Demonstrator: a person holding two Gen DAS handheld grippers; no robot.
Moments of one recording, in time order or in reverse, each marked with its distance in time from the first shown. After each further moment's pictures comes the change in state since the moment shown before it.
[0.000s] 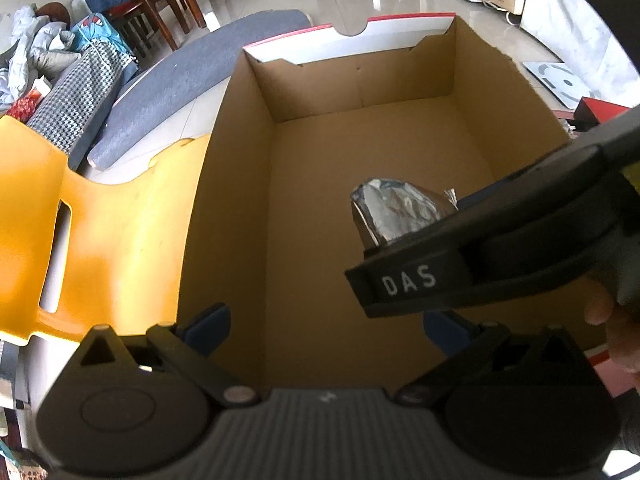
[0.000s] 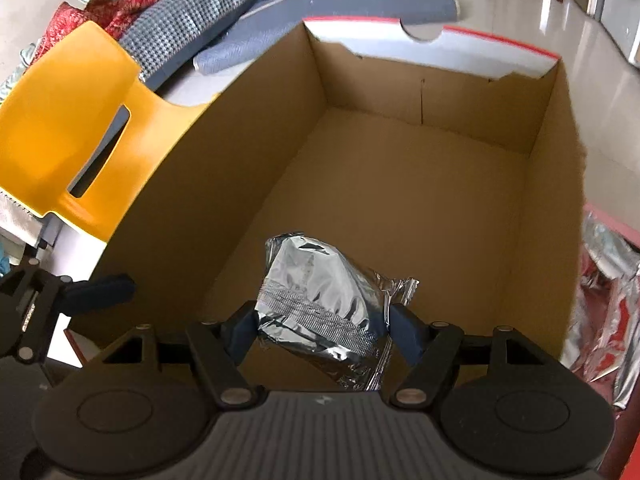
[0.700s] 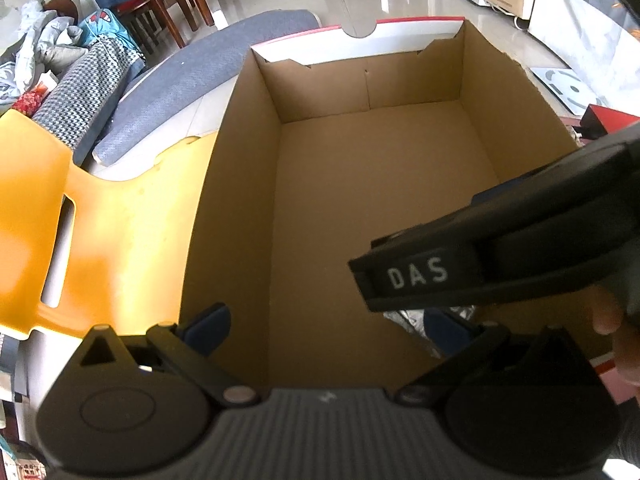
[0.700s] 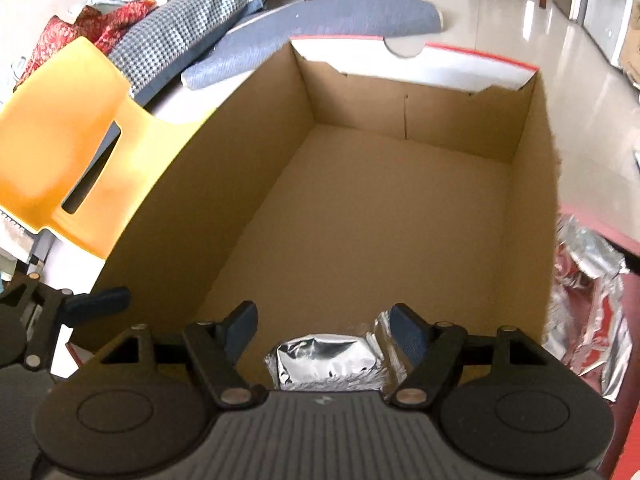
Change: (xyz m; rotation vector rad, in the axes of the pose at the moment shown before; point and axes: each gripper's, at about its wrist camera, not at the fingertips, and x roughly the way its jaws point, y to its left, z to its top) left arm -0.003 -0.002 0.002 -0.025 -0.010 0.012; right arm -0.020 0.003 -0.003 0.018 -0.061 -0.039
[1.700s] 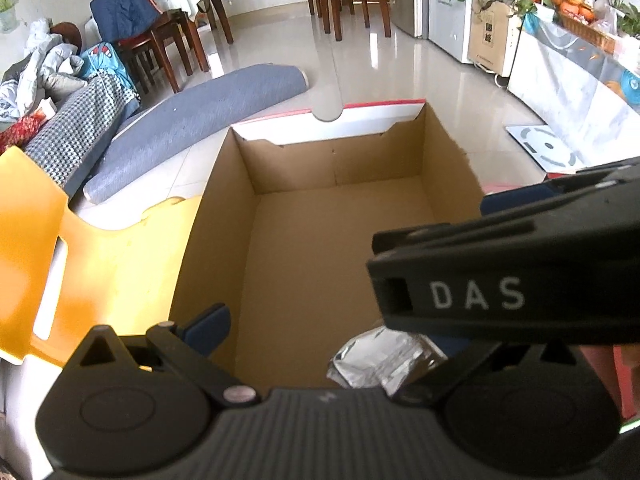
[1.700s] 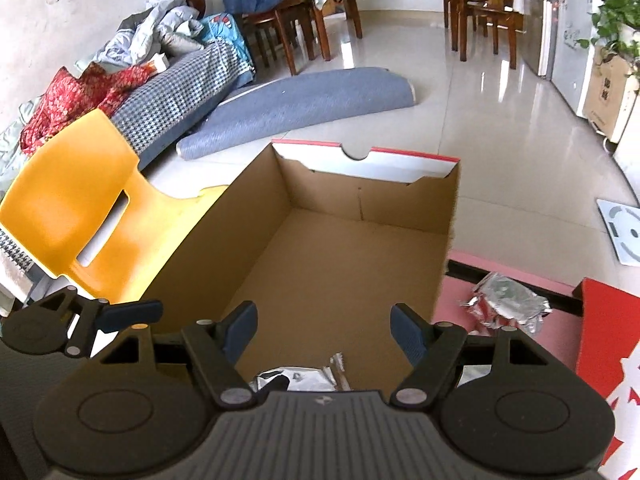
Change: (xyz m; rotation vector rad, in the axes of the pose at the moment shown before) left arm -0.041 -0.021 0.025 -0.032 -0.173 -0.063; right arm -0.087 -0.015 -0.009 0.003 -0.225 -0.055
